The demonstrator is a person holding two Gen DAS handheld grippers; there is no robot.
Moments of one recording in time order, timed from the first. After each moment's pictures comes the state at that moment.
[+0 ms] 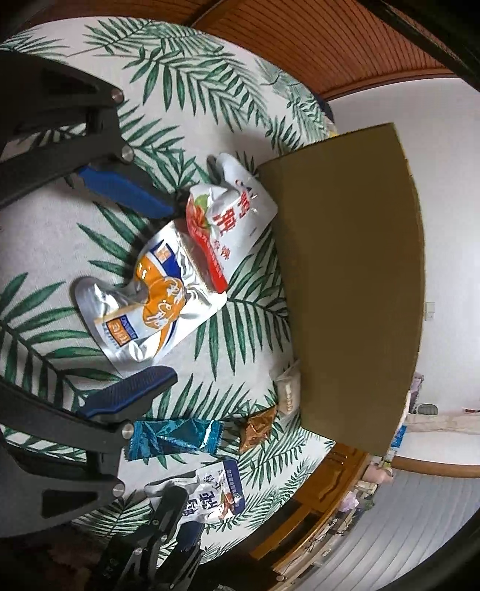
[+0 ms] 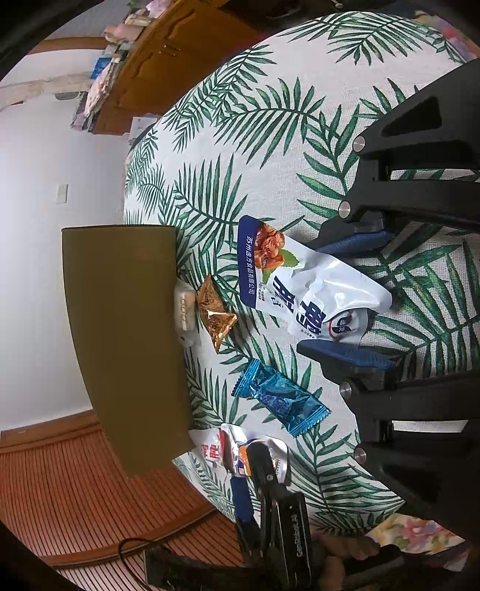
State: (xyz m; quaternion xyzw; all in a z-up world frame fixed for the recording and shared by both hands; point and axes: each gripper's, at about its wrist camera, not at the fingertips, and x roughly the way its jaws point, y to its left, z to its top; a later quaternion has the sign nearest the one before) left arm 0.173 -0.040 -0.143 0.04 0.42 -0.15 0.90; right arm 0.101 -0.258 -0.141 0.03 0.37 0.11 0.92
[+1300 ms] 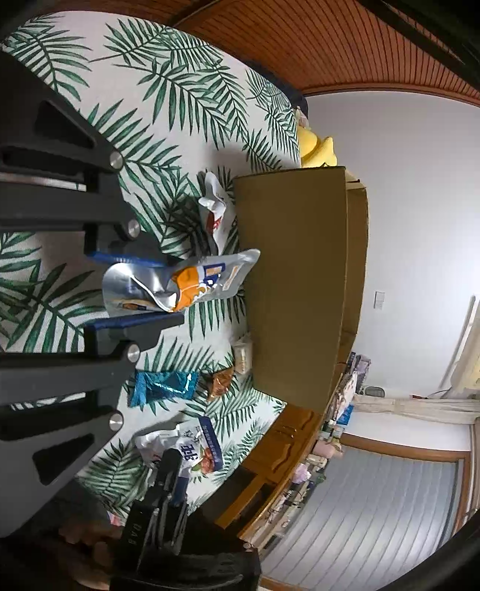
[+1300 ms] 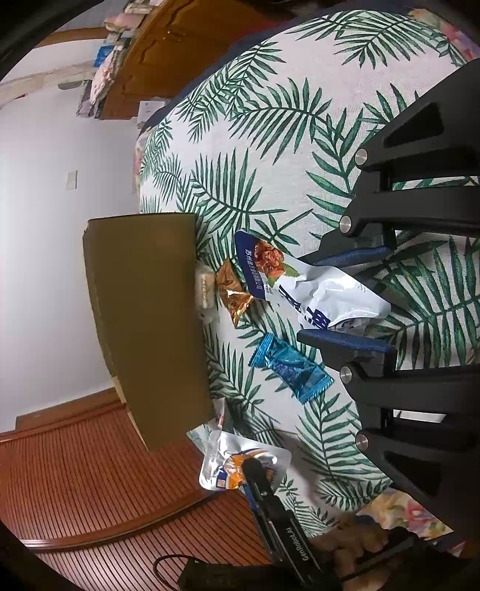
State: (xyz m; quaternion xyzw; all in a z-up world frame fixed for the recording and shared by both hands) left arm 0.118 -0.011 -0.107 -0.02 0.32 -0.20 0.93; right arm 0.085 -0.263 -0.123 0.05 0.34 0.15 0.93
